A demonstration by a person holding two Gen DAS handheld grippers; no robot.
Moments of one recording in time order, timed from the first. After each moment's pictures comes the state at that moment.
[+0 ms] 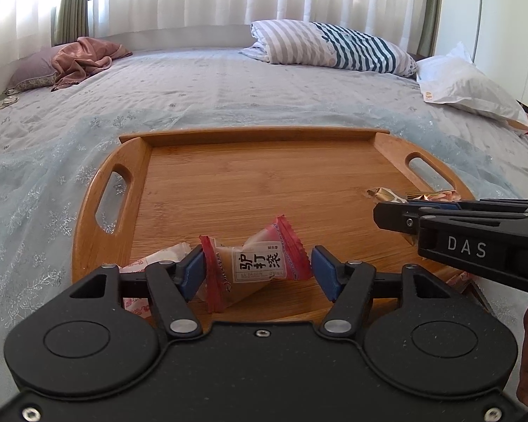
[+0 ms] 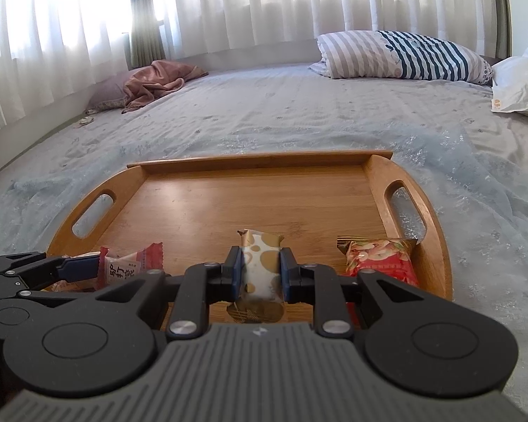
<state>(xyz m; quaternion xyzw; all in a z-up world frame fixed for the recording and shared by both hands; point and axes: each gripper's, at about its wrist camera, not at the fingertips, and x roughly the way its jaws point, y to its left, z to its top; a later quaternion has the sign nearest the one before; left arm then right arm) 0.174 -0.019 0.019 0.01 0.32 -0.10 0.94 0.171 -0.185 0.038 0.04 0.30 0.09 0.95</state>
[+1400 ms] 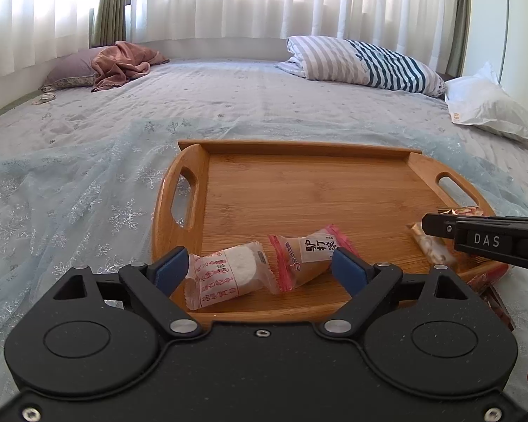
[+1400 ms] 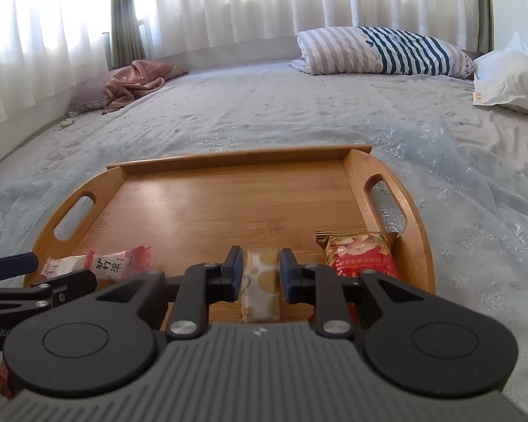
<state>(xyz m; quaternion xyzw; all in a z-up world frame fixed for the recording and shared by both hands) 0.147 0.016 0.033 -0.01 0.30 -0.04 0.95 0.173 -0.190 0.036 0.04 0.30 0.05 0.95</state>
